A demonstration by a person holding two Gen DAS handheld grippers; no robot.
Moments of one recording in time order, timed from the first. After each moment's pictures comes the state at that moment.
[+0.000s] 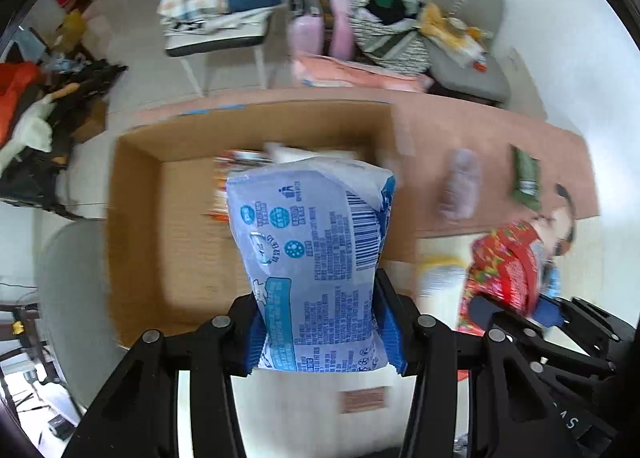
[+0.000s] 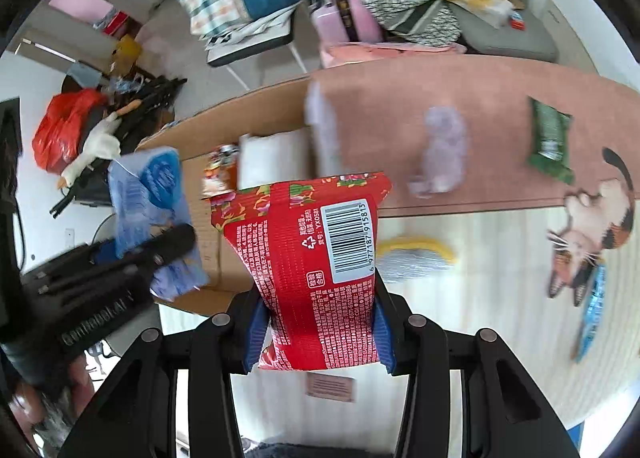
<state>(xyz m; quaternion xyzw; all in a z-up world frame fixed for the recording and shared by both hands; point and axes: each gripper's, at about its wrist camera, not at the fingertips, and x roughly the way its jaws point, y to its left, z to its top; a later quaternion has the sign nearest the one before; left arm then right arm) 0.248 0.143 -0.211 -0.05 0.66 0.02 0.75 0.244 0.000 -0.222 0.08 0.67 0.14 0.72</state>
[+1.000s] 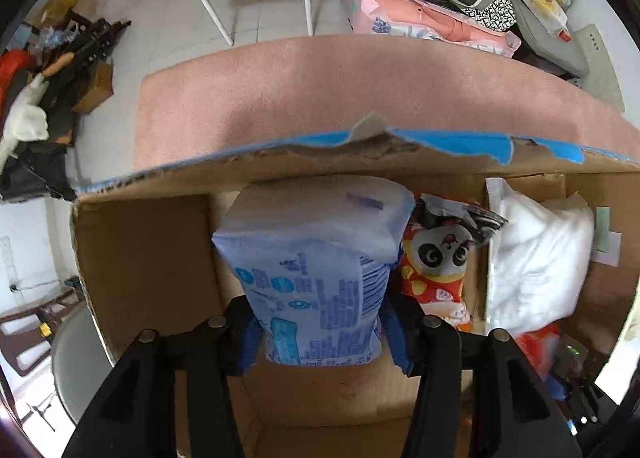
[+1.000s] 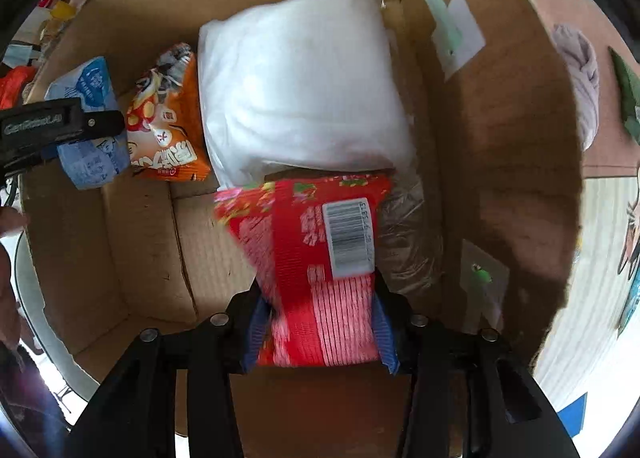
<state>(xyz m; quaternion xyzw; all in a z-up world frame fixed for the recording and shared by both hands) 0.346 0.270 -0.366 -0.04 0.75 0.04 0.66 0.270 0.102 -0.390 0.04 0.78 0.06 0.62</state>
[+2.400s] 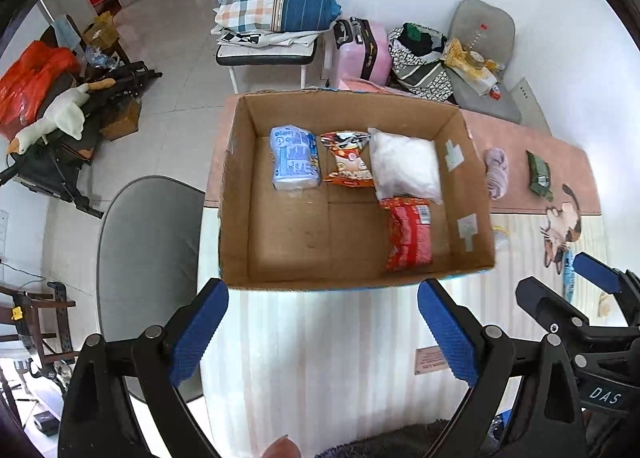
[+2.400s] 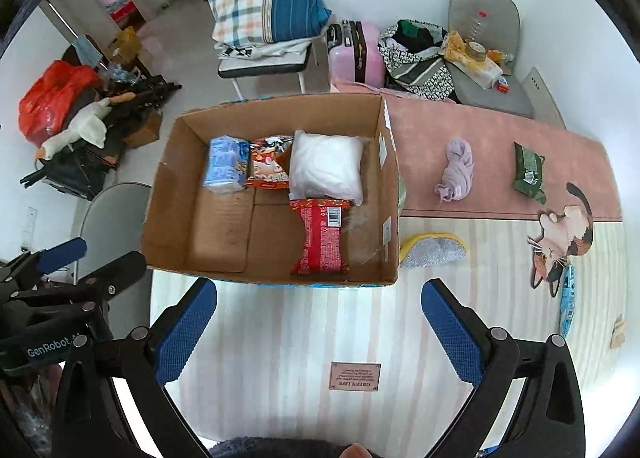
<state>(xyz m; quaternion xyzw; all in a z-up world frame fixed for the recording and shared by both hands) 0.127 0.234 -0.166 -0.07 0.61 0.03 0.79 0.141 0.069 -0.166 -0.01 0.60 0.11 0.79</state>
